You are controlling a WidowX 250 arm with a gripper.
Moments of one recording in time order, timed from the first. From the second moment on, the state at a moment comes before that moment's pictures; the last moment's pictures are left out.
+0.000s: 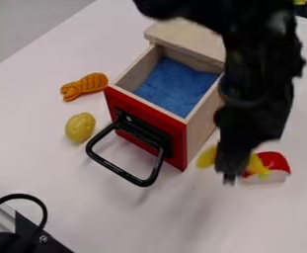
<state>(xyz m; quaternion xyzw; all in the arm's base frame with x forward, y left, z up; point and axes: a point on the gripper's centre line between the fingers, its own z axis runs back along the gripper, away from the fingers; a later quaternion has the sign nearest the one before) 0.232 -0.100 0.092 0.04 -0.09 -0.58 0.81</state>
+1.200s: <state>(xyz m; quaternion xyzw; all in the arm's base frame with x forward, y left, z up) 0.287 0.015 0.109 0.08 -0.07 -0.50 0.86</state>
